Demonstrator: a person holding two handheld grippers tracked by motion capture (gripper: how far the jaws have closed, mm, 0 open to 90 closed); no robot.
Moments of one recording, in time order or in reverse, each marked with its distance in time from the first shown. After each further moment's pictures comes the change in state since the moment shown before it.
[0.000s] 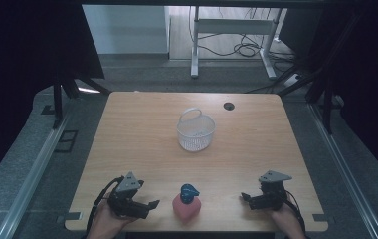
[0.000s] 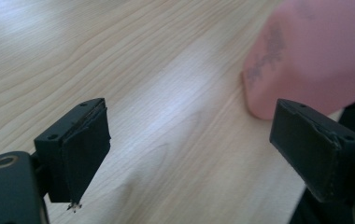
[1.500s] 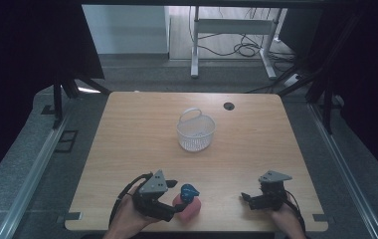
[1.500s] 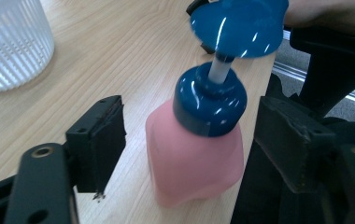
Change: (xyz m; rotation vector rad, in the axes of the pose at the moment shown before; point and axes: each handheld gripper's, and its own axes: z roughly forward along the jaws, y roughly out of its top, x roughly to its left) left arm -0.054 0.065 0.010 -0.079 -0.186 0.192; right arm 0.000 0.000 0.000 0.000 0.000 0.001
